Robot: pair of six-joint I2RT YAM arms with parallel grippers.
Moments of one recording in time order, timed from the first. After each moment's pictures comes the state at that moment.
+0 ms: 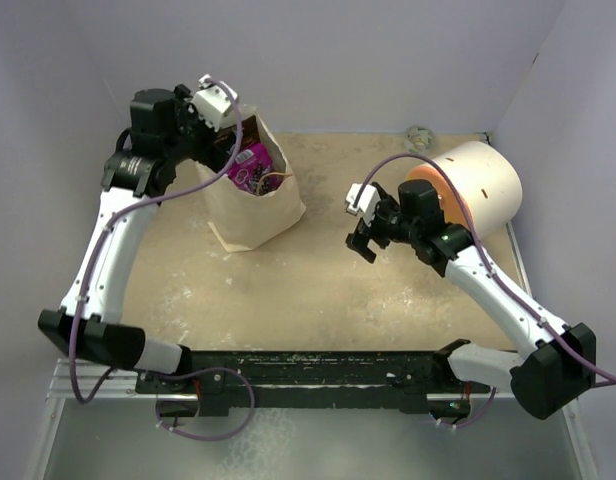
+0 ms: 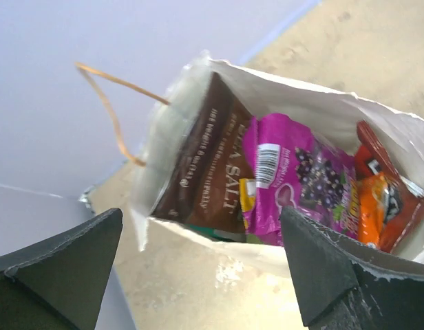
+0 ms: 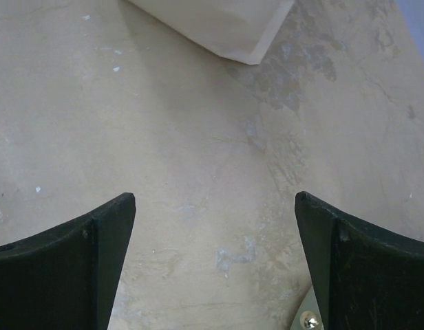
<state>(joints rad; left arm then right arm) -0.21 1.47 1.75 -0.70 0.17 0.48 0.47 1.17 0.98 -0.40 -0.40 -0.59</state>
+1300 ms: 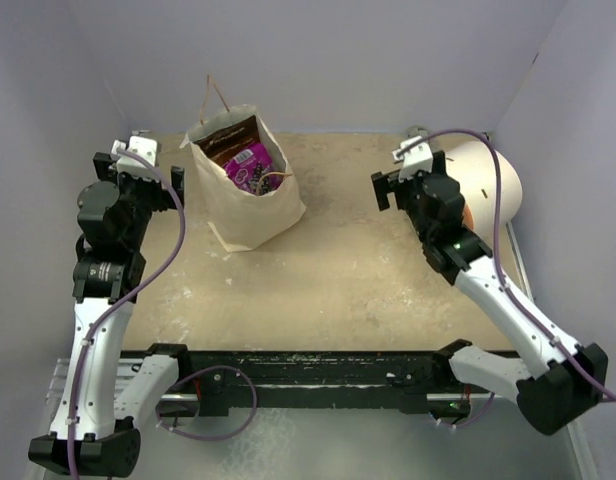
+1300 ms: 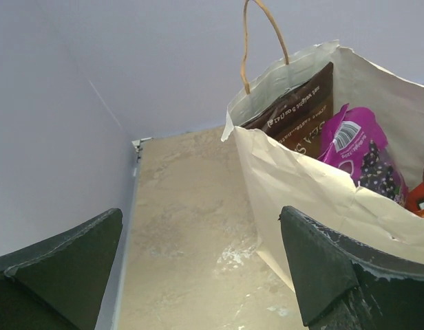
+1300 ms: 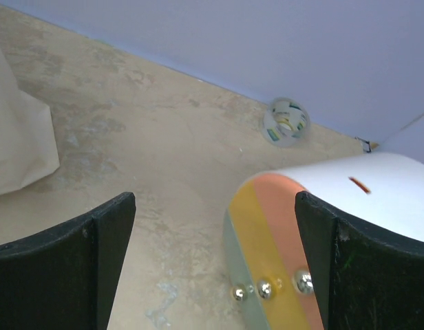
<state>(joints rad) -0.03 0.84 1.08 -0.29 -0.02 0.20 0.46 1.14 1.02 -0.04 0.30 -0.23</state>
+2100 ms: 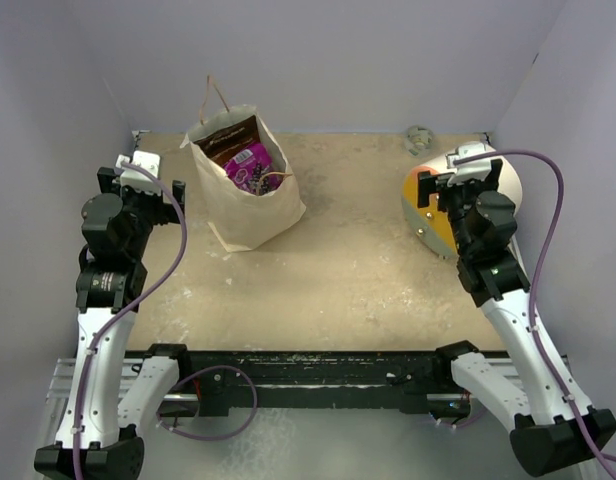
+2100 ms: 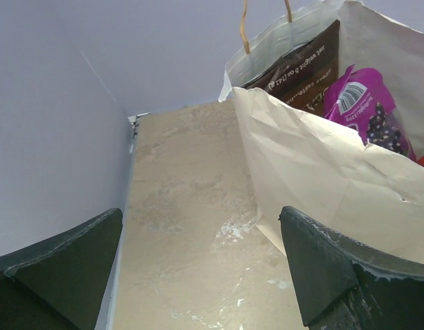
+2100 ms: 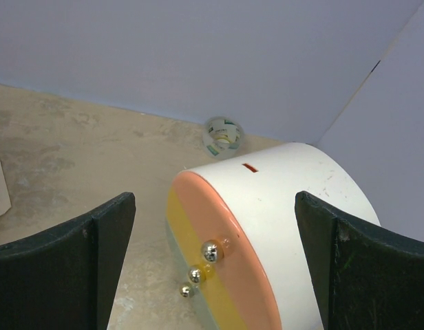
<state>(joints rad) -0.01 0.77 1.00 -0.32 -0.02 0.22 0.25 0.85 0.91 -0.04 0.24 -0.23</state>
